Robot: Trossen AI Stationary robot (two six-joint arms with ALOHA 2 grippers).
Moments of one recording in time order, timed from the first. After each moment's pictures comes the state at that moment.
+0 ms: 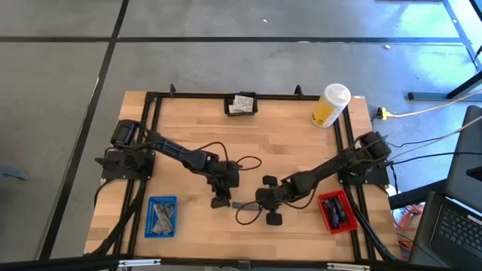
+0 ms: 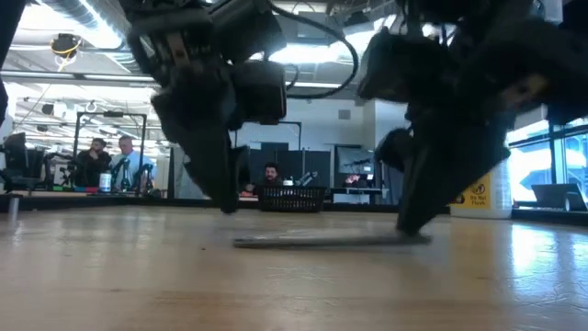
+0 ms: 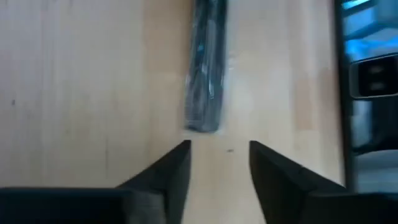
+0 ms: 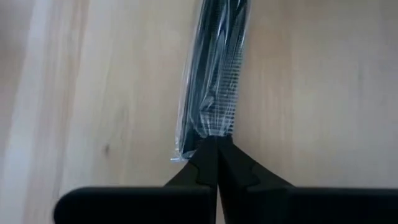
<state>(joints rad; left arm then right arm) -0.14 1.83 0.97 -0.12 0.44 -0.38 0.43 1.86 1.00 -0.17 0.03 0.39</state>
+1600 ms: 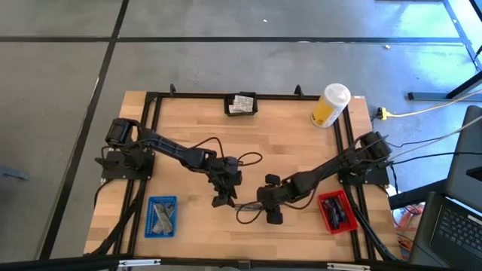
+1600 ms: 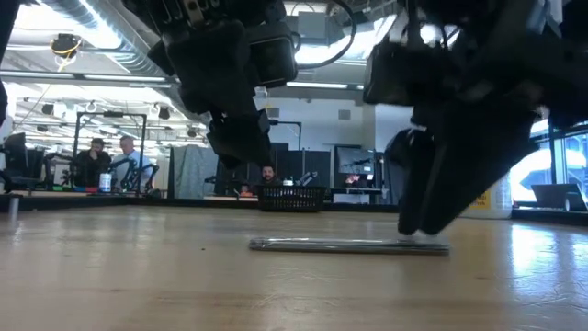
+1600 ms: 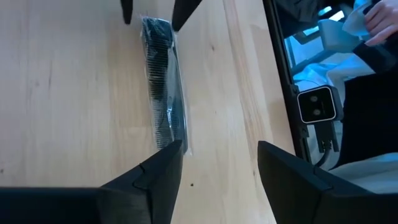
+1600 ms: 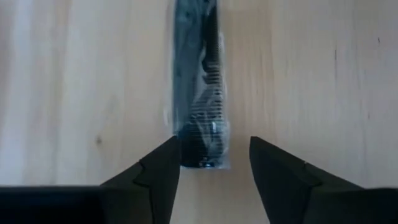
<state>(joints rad) -0.13 1.76 0.97 -0.02 0.49 -0.38 0.43 1.83 1.00 -0.24 0.06 0.44</state>
